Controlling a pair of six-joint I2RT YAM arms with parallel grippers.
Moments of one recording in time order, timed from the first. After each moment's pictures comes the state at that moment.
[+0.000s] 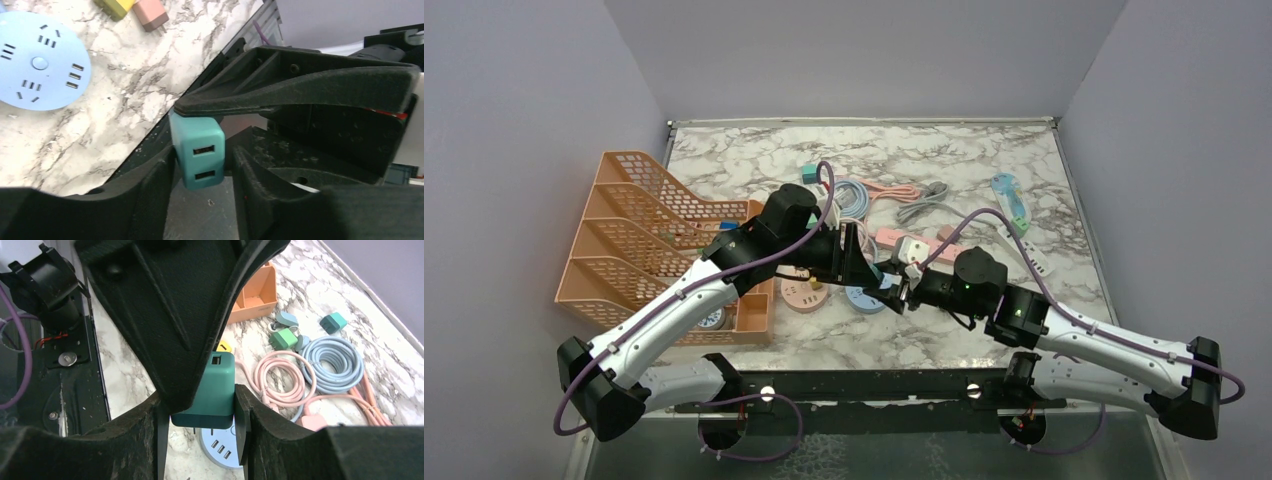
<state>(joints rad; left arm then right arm) -0.77 1.13 1.10 -0.58 0.56 -0.71 1.08 0.89 0.70 0.03 -0.09 -0.18</state>
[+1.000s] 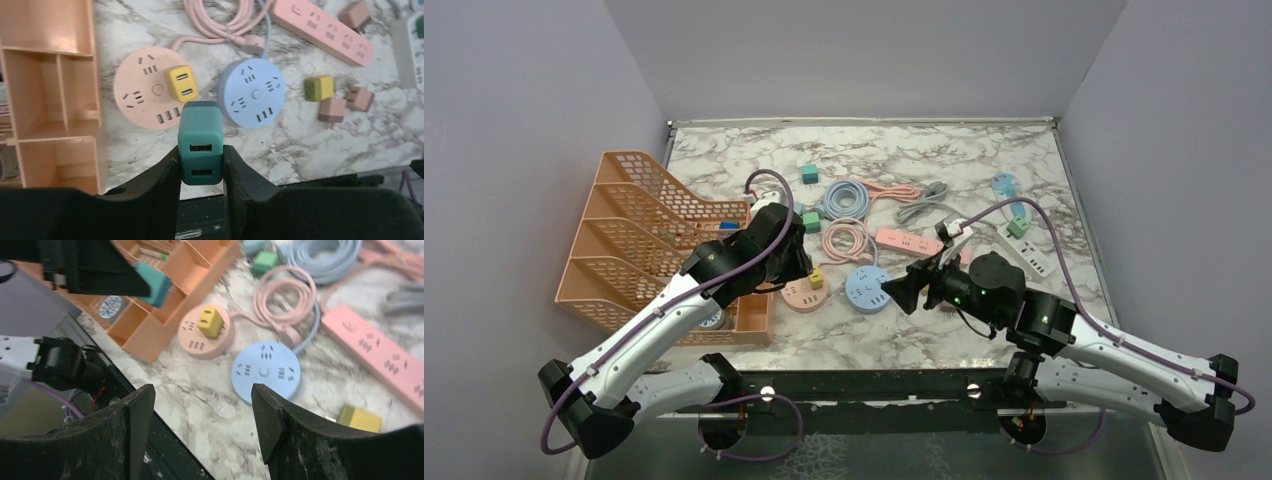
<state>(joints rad) -0.76 1.02 1.08 -0.90 -0.19 -0.84 1.07 0.75 0.71 -0.17 0.18 0.36</state>
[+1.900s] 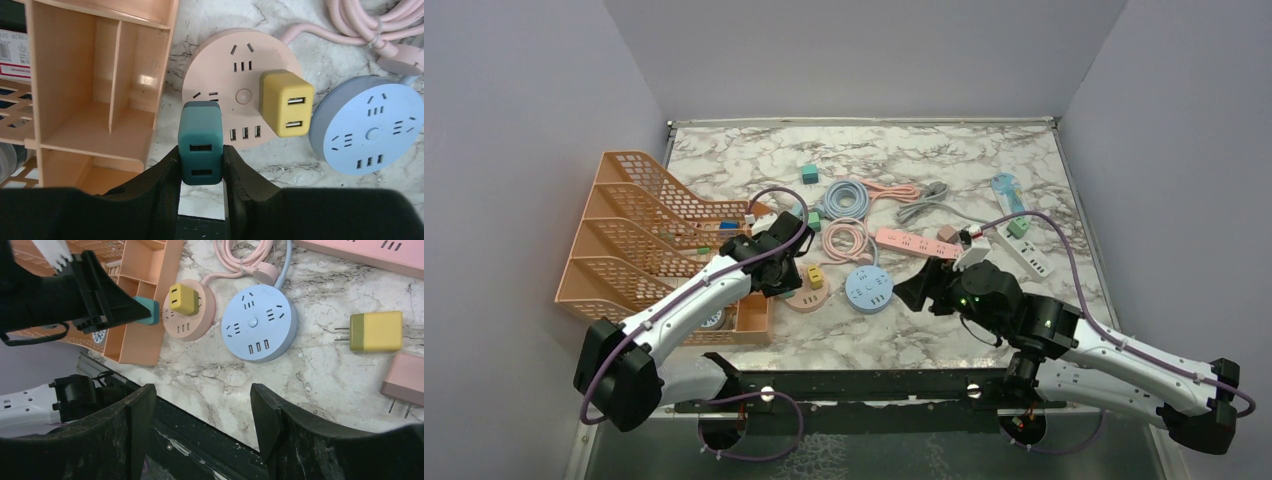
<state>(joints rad) -0.65 1.19 0.91 -0.91 -0.28 -0.92 1.07 0.73 0.68 -0.44 0.34 0.89</state>
